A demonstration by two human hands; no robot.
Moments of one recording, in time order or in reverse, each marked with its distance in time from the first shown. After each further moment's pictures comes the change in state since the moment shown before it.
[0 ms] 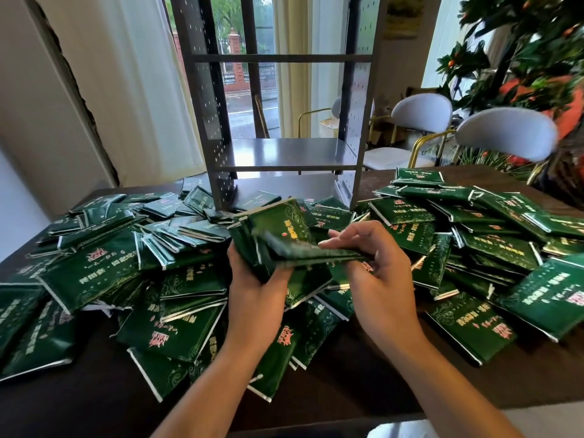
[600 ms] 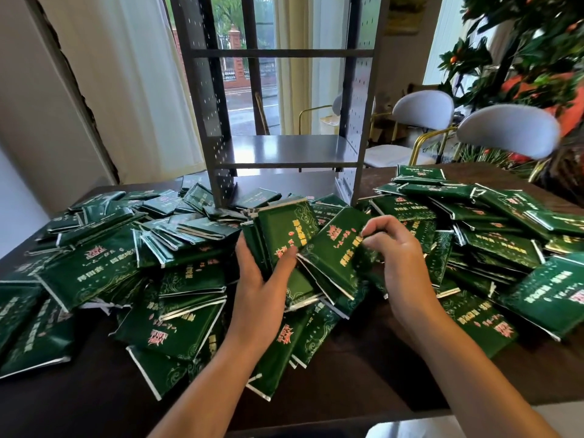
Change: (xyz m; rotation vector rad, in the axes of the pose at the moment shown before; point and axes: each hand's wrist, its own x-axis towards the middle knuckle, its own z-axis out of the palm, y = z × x) left_hand -0.001 0.005 0.001 -0.057 -0.125 -0.058; right_hand 0.026 0.009 -0.023 0.077 0.061 0.319
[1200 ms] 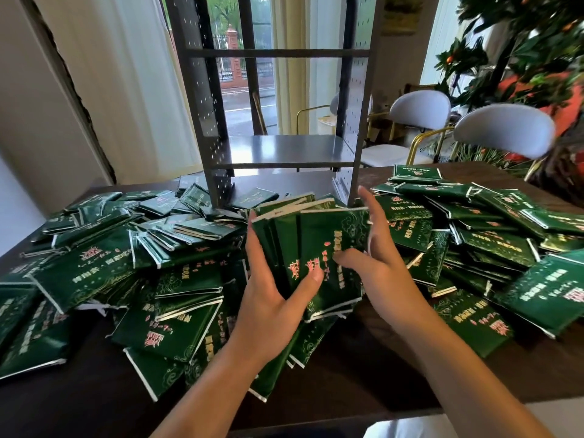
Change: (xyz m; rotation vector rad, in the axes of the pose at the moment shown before) left_hand -0.008 -0.002 0.004 0.146 -0.163 0.274; right_hand -0.017 -0.011 0.010 -0.075 -0.267 -0.085
